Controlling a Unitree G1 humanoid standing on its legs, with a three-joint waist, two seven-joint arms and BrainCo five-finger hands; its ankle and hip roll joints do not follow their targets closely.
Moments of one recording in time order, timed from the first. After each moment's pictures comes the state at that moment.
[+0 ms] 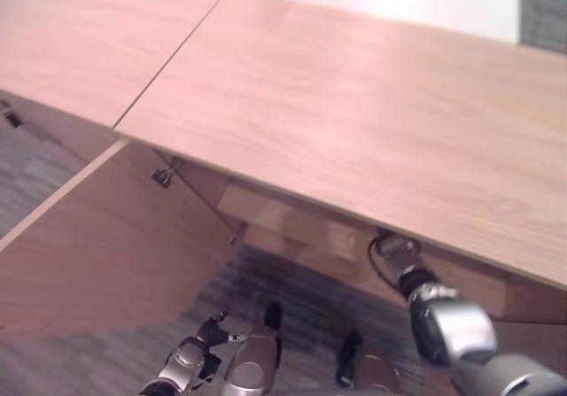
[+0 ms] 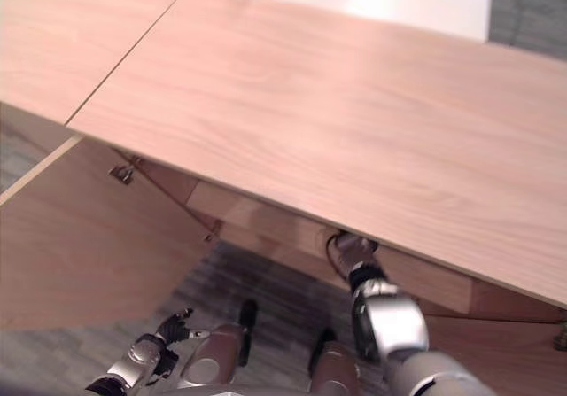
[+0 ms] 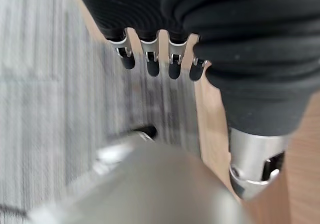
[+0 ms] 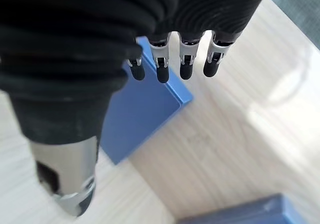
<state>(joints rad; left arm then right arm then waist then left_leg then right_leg) -0.08 0.30 -0.43 1.06 -0.06 -0.04 0.04 -0.48 -0.05 -0.03 1.02 1.03 -0.19 -0.44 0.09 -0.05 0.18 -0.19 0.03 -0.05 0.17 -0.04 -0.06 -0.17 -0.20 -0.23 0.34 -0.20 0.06</state>
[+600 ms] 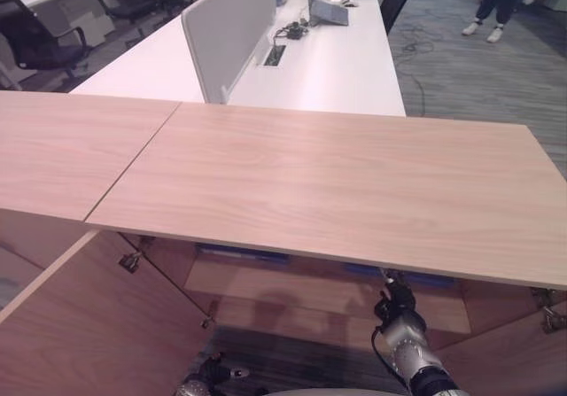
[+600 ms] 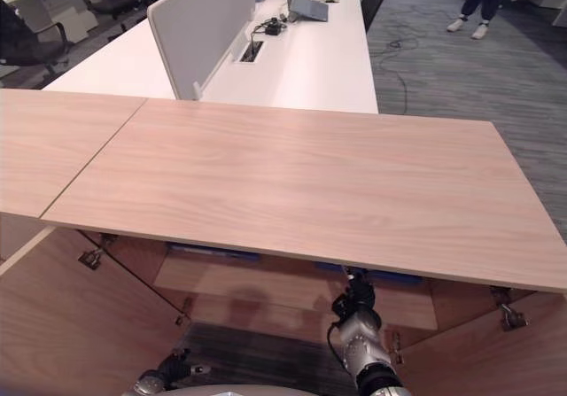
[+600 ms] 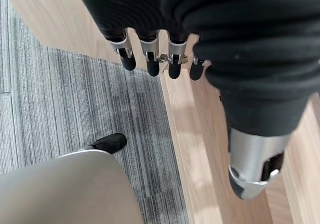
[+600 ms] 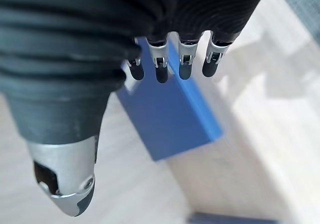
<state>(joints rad) 0.00 0.21 -0.30 1.16 -0.01 -0.02 0.08 -0.03 -0.14 0.15 0.74 0.75 -0.18 -0.26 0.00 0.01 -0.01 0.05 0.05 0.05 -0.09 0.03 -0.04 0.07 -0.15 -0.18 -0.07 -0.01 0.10</state>
